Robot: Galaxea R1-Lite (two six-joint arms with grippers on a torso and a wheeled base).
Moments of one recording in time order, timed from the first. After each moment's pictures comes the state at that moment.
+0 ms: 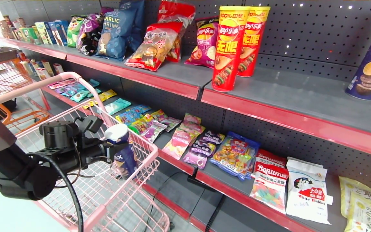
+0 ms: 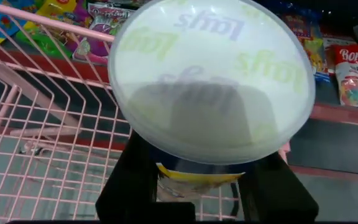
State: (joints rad) left arm -0.05 2.01 -0.59 -1.03 -0.47 0.05; right arm 0.00 0.00 0.00 0.00 0.02 -0.01
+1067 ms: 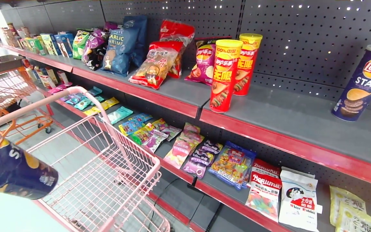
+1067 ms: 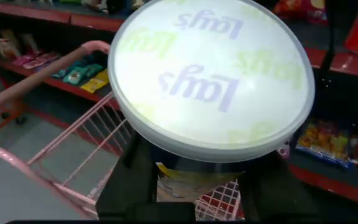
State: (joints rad) left arm 0.01 0.67 -0.41 -0.27 -0.08 0.05; right arm 0.00 0.00 0.00 0.00 0.02 0.00
